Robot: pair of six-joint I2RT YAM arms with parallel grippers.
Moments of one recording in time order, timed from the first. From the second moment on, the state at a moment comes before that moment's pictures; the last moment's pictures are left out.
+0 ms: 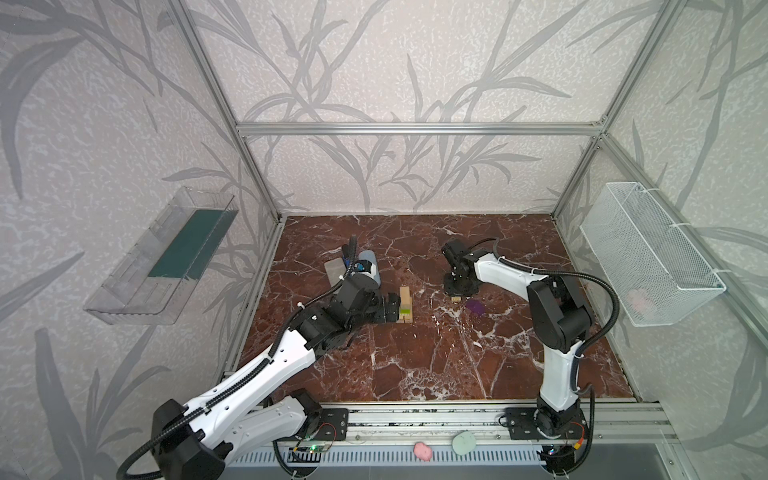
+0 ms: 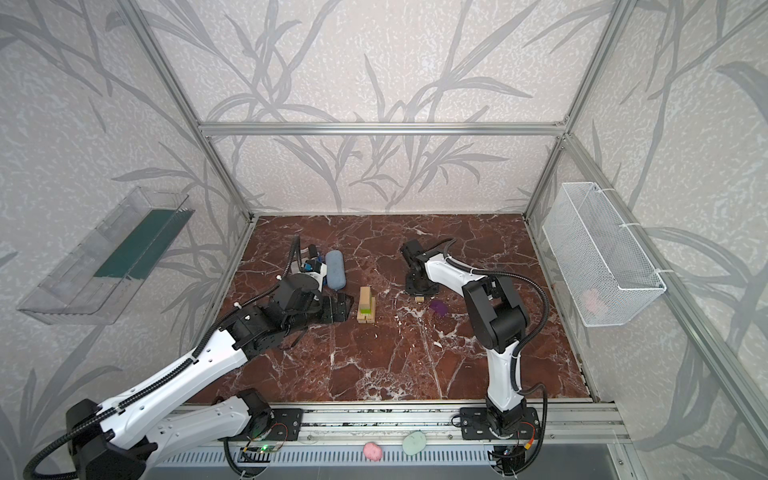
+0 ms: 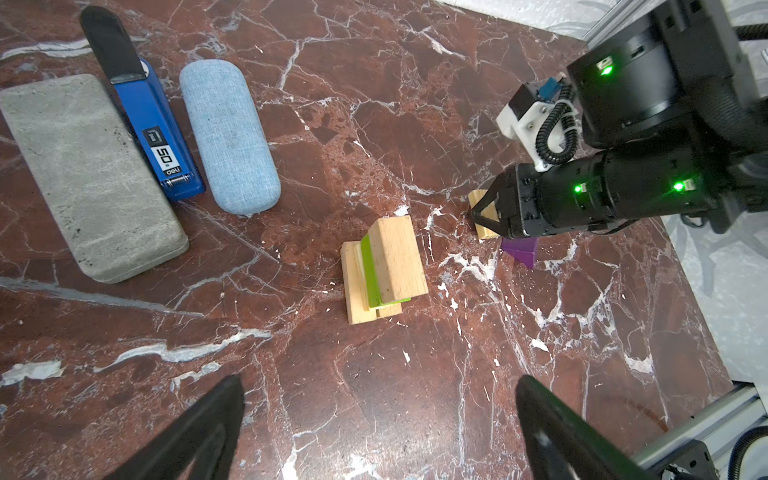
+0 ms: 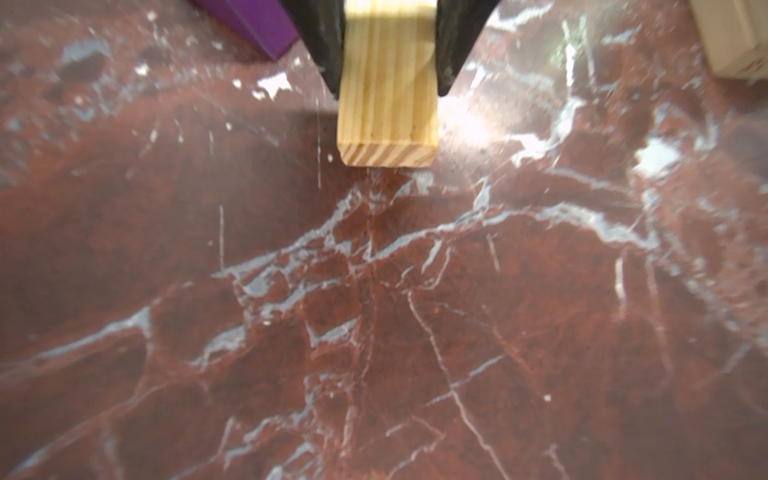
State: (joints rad) left arm -0.70 1.02 0.88 -0.60 -0.14 -0.60; right arm 0.51 1.97 1.40 -0.74 0.06 0.50
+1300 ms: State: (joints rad) left arm -0.60 0.83 0.79 -0.77 -0.19 -0.61; right arm 0.93 2.01 1.94 -1.15 0.13 0.80
